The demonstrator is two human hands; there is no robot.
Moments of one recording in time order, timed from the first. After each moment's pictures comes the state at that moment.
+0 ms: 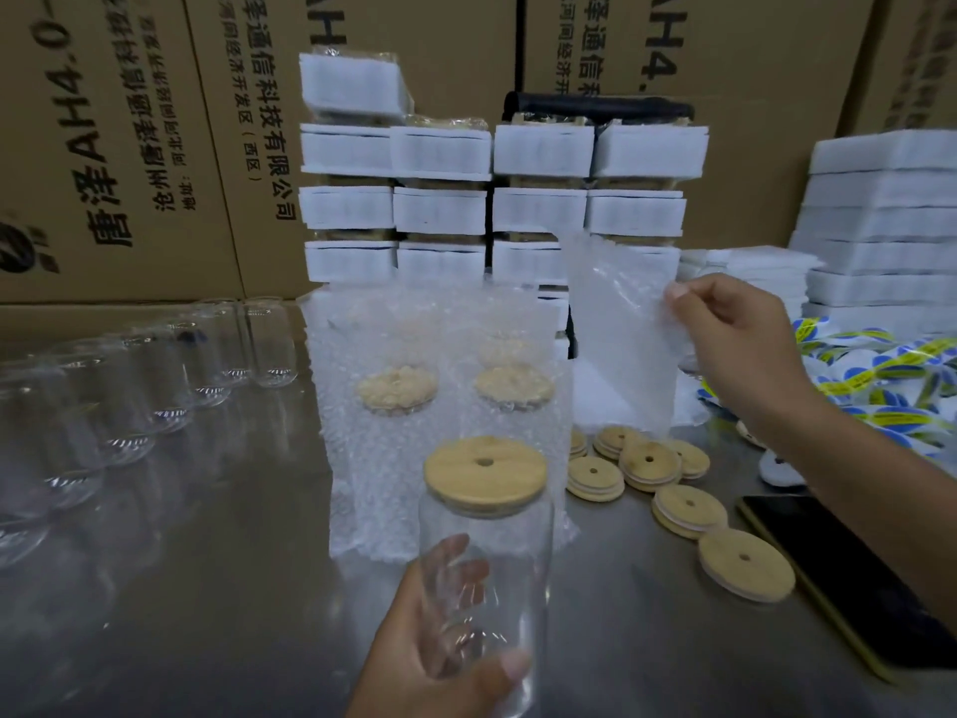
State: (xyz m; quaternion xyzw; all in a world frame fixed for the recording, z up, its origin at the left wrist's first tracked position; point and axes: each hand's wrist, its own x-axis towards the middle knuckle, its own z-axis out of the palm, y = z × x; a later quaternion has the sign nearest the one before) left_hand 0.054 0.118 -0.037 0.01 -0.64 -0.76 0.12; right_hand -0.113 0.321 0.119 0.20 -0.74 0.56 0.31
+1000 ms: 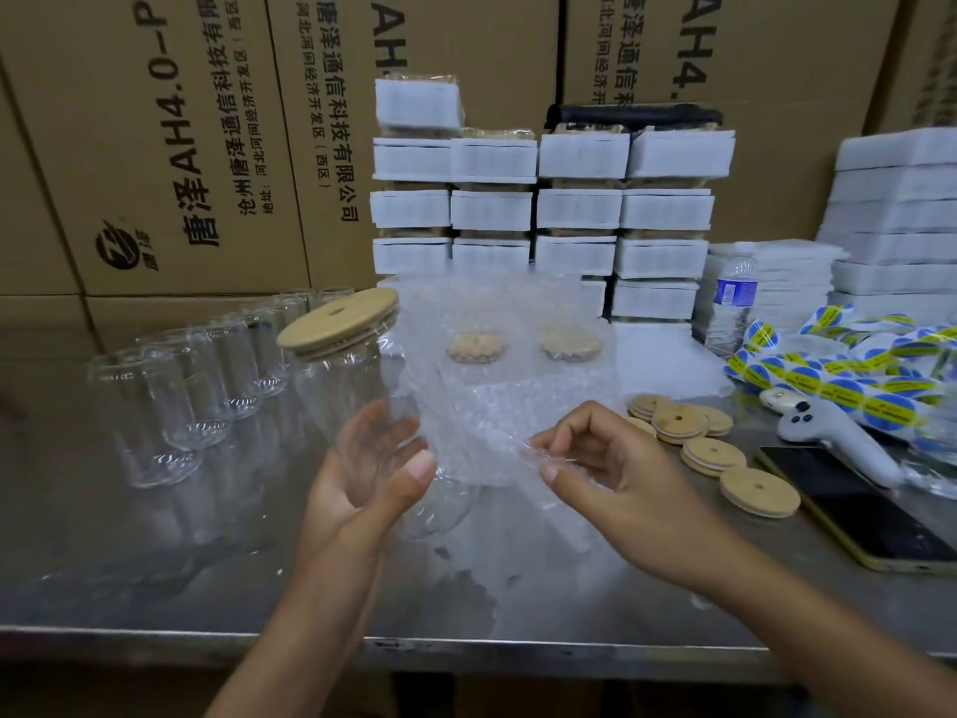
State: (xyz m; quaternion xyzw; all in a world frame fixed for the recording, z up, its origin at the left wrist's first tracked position) left_hand 0.140 0.064 0.023 -0.03 -0.57 -0.76 0.31; right_hand 0.059 0.254 0.043 0.41 -0.69 0.60 0.04
